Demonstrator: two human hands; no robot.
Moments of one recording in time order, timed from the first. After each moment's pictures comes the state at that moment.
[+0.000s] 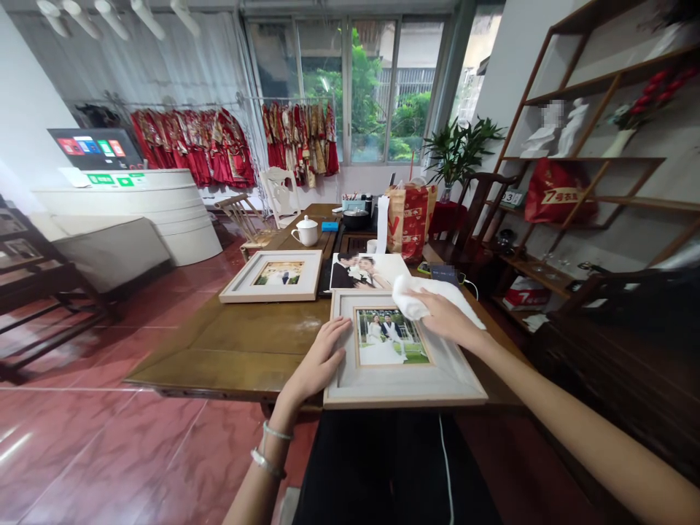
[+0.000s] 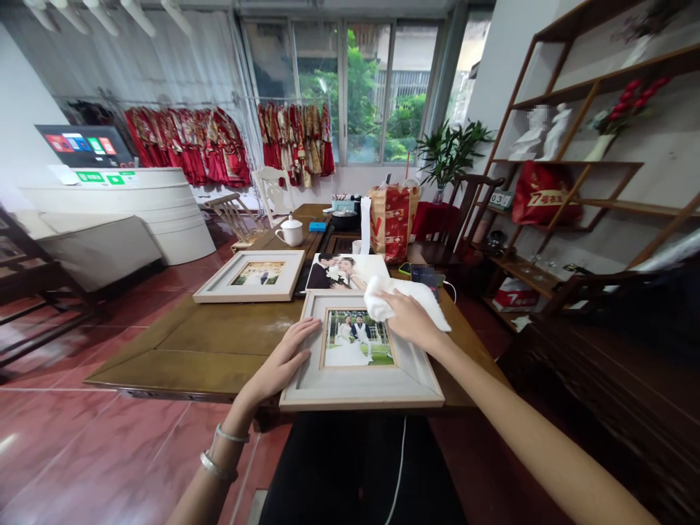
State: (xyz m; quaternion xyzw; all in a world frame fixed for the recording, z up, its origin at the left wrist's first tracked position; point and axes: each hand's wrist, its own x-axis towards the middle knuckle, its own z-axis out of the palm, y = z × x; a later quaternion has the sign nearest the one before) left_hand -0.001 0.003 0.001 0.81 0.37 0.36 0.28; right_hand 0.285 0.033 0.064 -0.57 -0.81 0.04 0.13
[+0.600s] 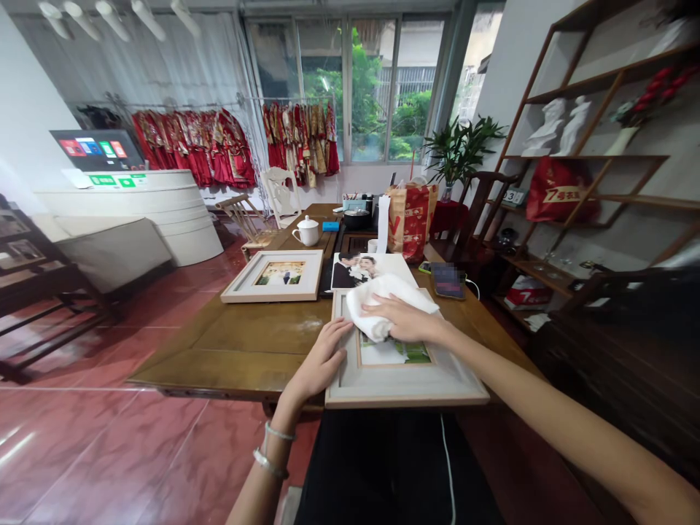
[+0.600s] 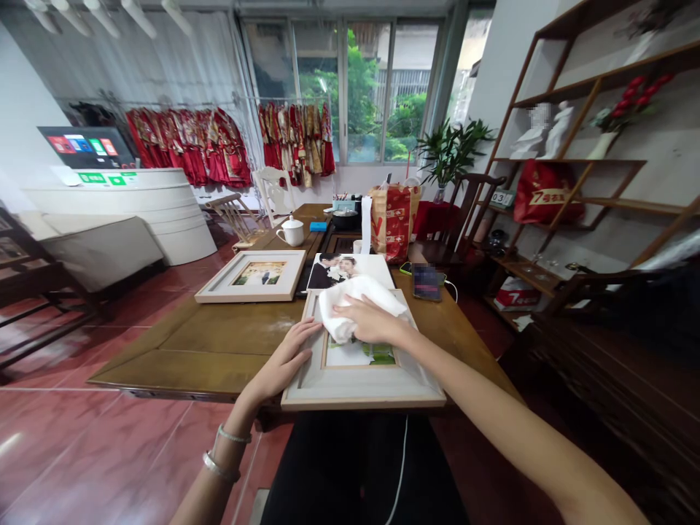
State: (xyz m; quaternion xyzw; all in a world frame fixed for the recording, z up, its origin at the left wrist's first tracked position) left_hand -0.002 0.003 0.001 0.81 0.37 0.36 0.28; right_hand 0.228 0.048 0.063 -0.38 -0.91 0.12 0.07
